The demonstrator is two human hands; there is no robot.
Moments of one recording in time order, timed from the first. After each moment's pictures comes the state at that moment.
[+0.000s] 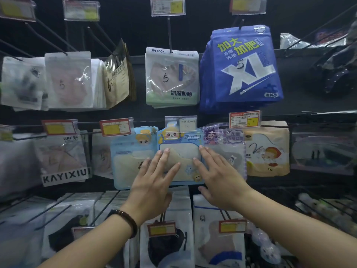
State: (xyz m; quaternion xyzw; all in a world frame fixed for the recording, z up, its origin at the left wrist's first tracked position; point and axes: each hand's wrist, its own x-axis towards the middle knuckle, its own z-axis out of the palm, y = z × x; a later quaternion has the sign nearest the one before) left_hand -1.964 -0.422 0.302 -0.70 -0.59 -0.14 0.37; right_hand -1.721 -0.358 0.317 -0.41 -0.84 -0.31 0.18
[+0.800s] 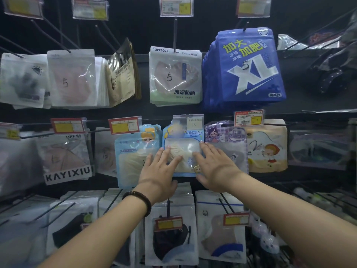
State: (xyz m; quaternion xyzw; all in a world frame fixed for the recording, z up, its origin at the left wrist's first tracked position) left_hand -1.964 -0.400 0.329 -0.70 -0.65 -0.12 0.26; right_hand -1.753 -0.359 0.352 -0.45 -0.85 -0.22 0.14
